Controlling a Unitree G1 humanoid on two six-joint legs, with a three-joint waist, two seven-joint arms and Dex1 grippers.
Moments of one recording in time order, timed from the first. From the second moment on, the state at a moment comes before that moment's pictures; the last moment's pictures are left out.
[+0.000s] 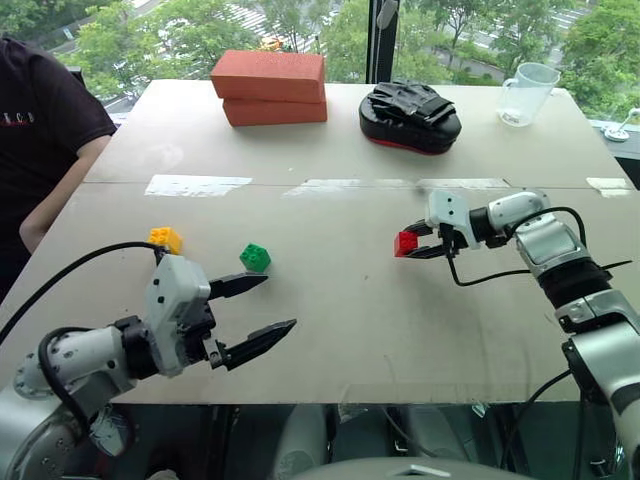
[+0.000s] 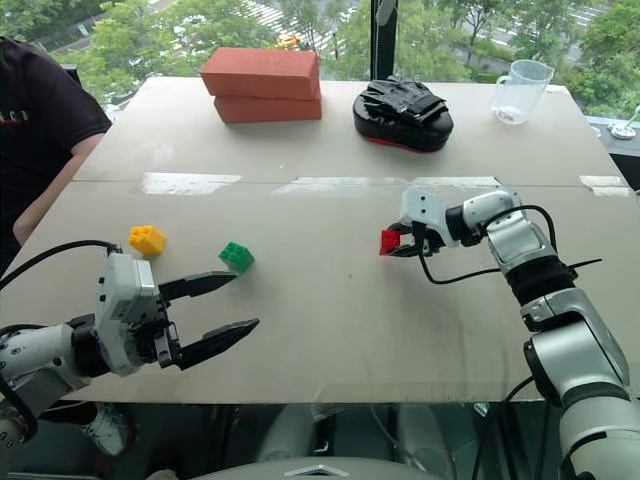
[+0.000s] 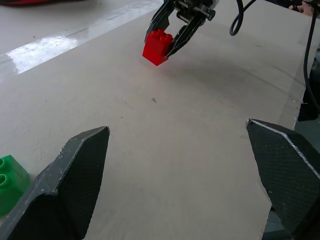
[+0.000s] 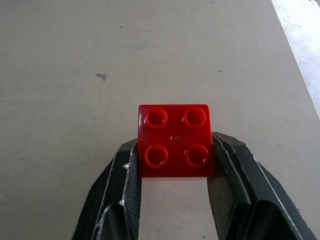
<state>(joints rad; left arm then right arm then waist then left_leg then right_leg) 0.34 0.85 0.50 -0.78 -0.85 0.63 -0.83 -0.86 -0.55 0.36 0.57 0.07 -0.01 1.32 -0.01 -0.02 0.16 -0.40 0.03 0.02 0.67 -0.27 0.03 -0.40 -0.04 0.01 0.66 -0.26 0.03</state>
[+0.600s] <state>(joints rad) 0.40 0.85 0.52 -0.78 -0.85 0.63 -0.84 -0.92 -0.48 0.36 0.77 0.00 -0.10 1.39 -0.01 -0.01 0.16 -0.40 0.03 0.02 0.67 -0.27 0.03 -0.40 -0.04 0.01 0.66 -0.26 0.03</state>
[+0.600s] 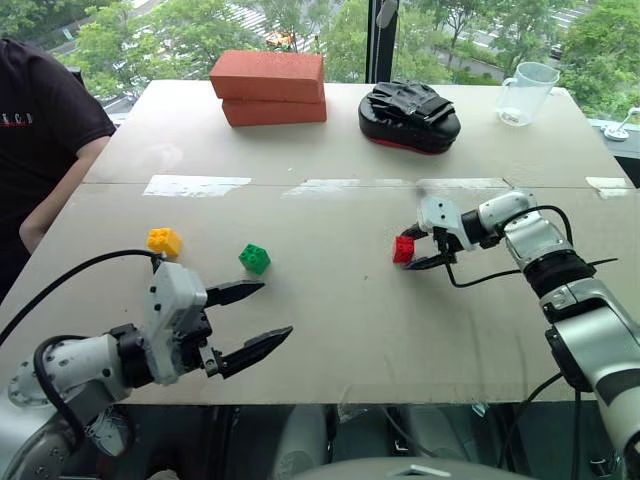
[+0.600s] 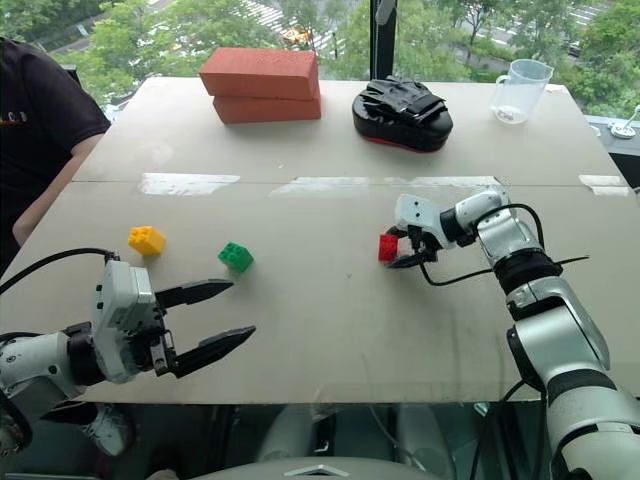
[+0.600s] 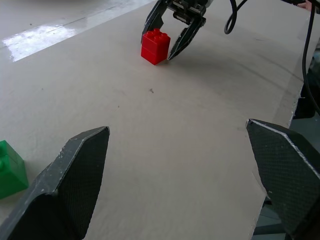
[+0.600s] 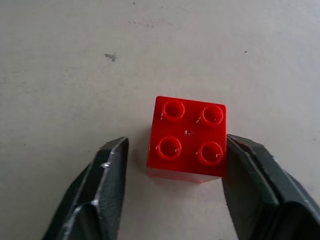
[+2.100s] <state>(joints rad) -0.50 0.82 -0.10 0.12 -0.41 0.46 -1.15 -0.01 -0.70 -0.10 -0.69 0.52 0.45 0.85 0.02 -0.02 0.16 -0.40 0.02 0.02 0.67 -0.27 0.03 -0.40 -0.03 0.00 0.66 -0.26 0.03</state>
